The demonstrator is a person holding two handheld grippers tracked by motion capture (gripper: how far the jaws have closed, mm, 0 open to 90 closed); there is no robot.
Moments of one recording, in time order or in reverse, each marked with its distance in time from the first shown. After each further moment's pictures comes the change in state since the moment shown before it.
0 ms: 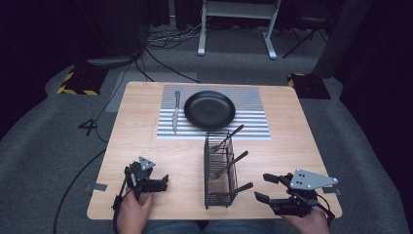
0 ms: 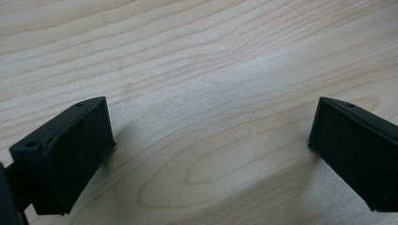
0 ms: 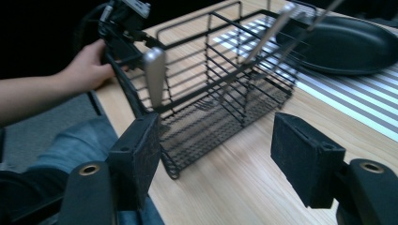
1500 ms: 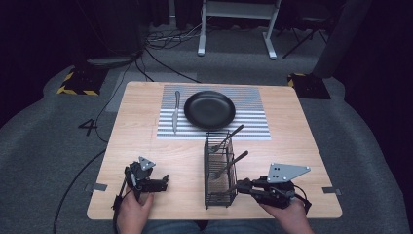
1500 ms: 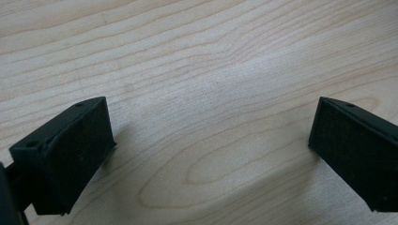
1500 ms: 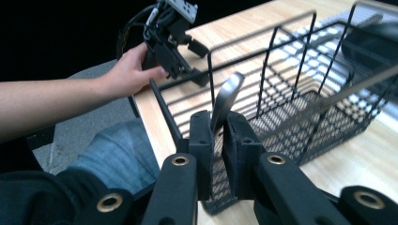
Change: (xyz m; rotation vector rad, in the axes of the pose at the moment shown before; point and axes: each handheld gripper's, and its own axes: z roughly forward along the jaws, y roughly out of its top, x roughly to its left) left arm 0.000 0.000 0.000 0.000 0.000 0.000; right arm 0.010 0.025 0.043 0.028 0.175 -0.040
